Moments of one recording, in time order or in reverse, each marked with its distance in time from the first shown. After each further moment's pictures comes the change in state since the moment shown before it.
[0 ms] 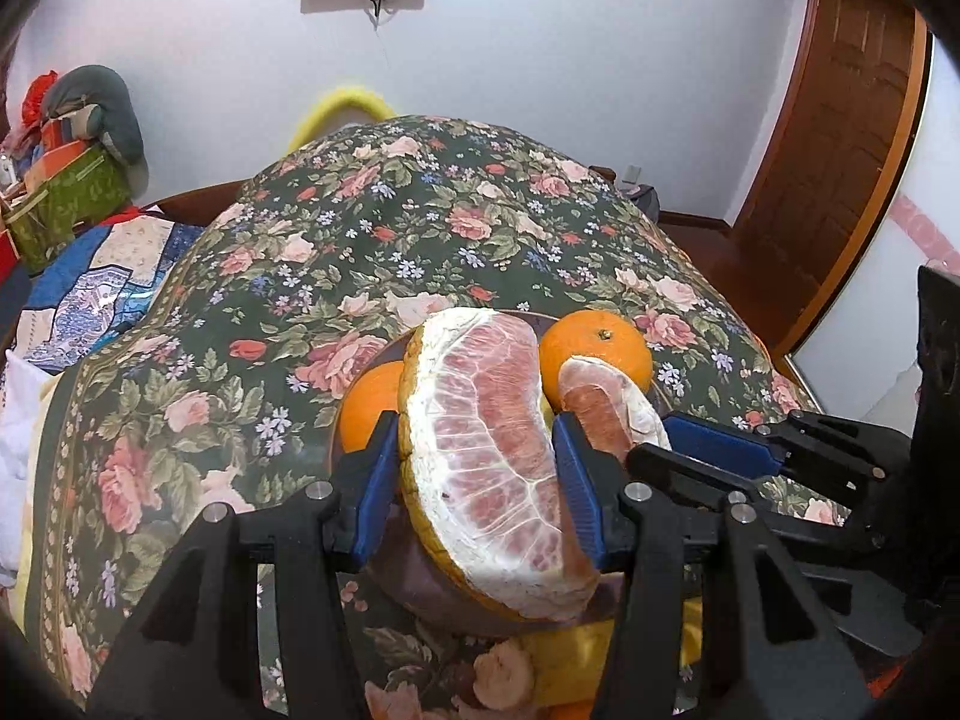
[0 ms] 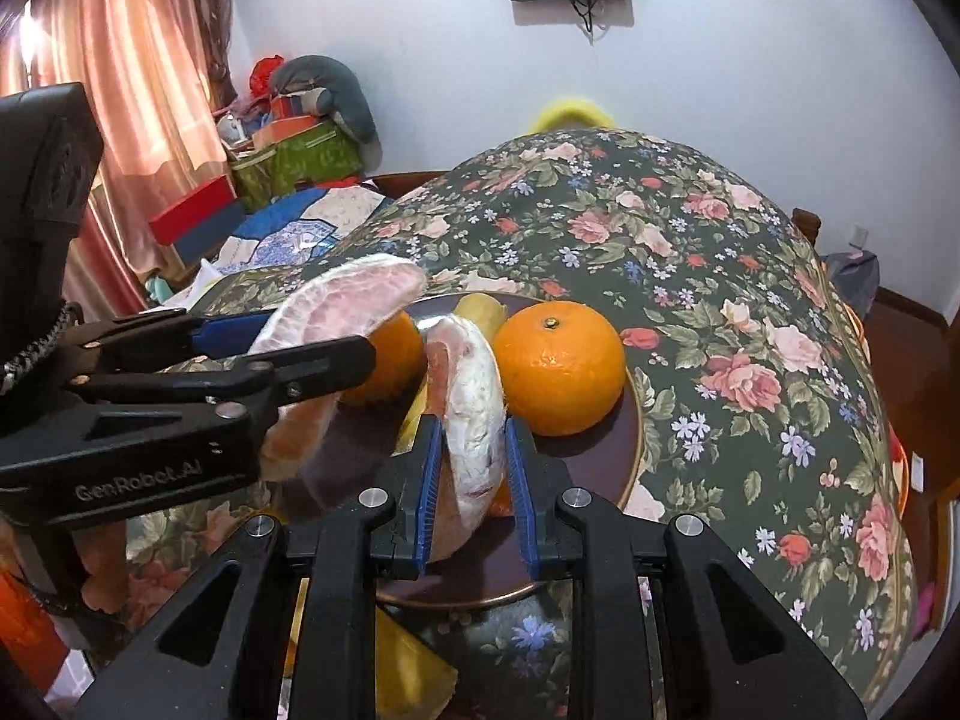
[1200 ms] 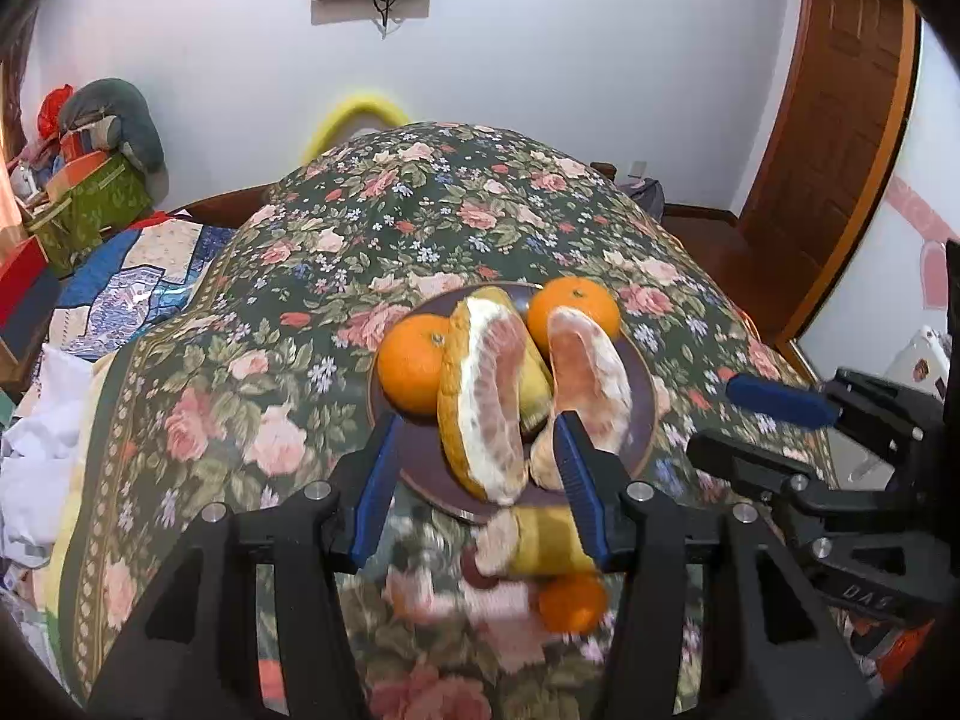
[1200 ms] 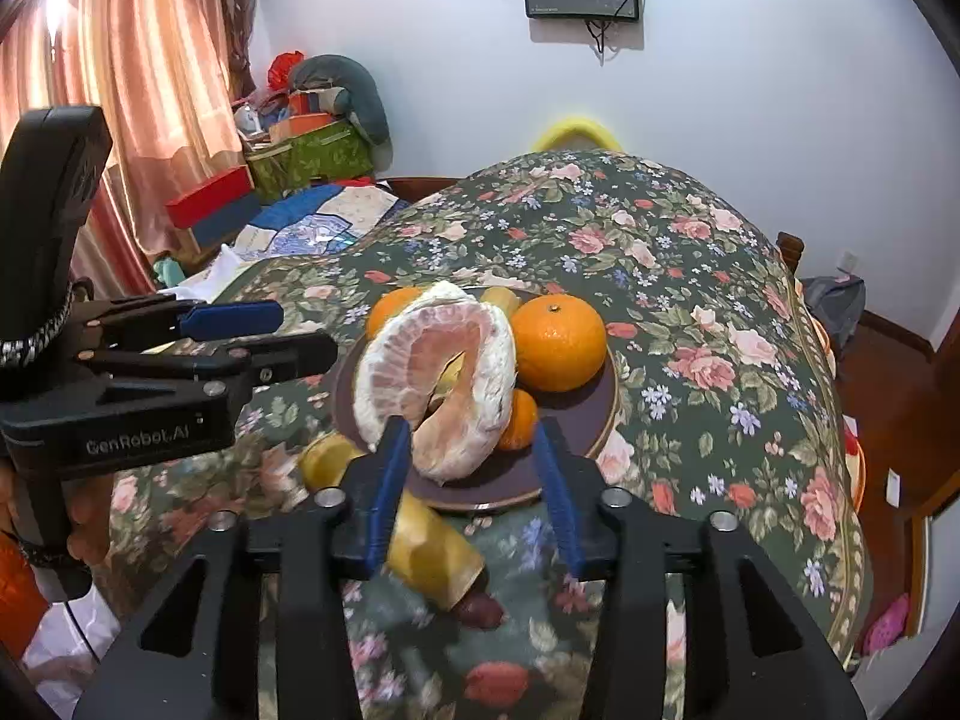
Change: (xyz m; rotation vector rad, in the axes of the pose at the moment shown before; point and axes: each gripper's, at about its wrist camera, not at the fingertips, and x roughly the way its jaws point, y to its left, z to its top) left arm -0.067 -0.011 -0.029 0.025 0.001 0.046; right arm -0.062 0.017 -0.017 -0.058 -0.013 -0.025
